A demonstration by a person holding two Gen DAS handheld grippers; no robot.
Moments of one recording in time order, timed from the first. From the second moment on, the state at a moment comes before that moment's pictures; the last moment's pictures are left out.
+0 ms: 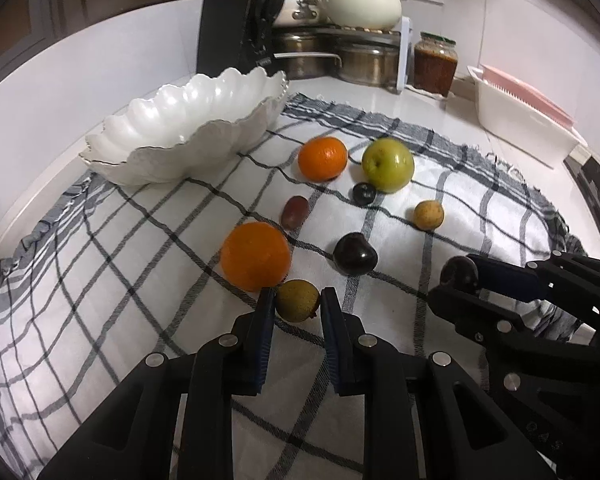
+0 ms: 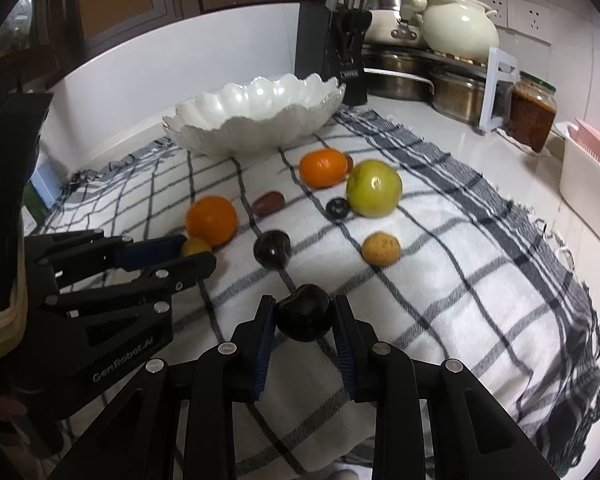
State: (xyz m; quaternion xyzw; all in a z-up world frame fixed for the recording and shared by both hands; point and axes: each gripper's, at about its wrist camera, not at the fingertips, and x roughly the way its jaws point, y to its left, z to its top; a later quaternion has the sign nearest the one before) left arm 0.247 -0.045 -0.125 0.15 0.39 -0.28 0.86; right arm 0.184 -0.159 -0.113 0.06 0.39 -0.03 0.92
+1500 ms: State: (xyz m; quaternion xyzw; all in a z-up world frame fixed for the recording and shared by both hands) left arm 0.321 -0.042 0.002 0.05 0.28 -0.11 0.95; right arm 0.319 -0.198 0.001 0.03 0.27 0.13 0.95
